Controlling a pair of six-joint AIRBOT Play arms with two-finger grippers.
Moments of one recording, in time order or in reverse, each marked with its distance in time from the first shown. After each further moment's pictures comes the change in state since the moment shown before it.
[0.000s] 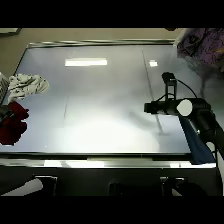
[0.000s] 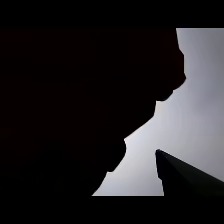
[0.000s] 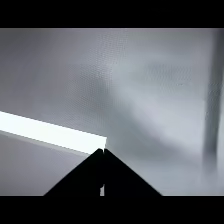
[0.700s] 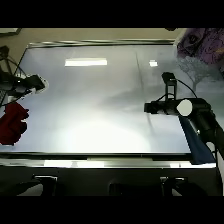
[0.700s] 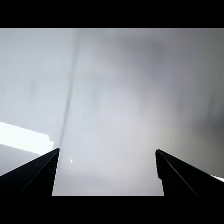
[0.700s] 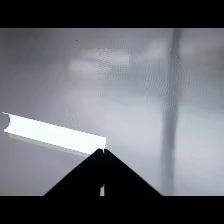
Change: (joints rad) left arm -0.541 0.042 0.368 -0.050 -0.264 0.058; right arm 0.000 0.000 0.000 0.000 -0.002 0.000
